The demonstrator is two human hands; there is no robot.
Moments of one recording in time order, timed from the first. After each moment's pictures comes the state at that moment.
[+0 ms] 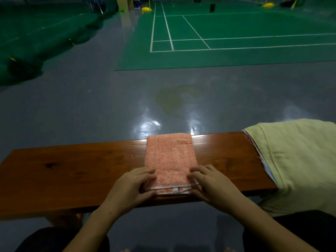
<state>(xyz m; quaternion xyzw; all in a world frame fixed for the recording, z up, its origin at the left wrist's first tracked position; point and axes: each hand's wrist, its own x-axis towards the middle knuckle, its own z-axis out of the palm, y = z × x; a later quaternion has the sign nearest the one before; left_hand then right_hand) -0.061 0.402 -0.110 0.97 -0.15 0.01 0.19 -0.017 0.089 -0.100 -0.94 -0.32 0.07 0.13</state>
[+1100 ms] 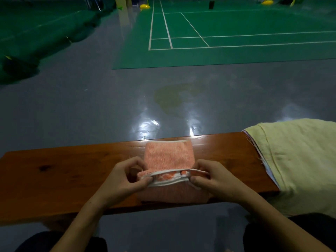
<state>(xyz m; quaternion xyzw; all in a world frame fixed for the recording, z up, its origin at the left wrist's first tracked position) -0.056 0.392 -0.048 0.82 -0.06 -0.05 0.57 0.000 0.088 -0.061 -0.84 -0.21 0.19 0.46</state>
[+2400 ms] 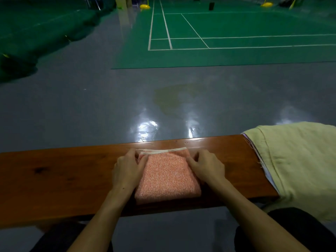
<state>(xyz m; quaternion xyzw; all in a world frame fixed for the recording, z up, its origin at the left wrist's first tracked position) 0.009 0.375 -0.100 0.95 0.16 0.11 0.26 0.062 0.125 -0.110 -0.97 0.01 0.04 0.24</state>
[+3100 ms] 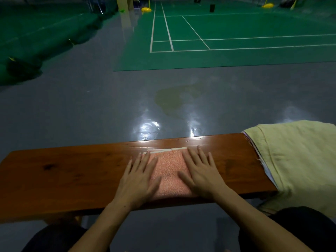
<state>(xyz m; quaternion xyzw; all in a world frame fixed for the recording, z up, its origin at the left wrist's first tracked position) -0.034 0.378 -0.129 1.00 -0.07 -0.02 0.06 0.029 0.119 -0.135 -0.97 -0.22 0.06 0.07</state>
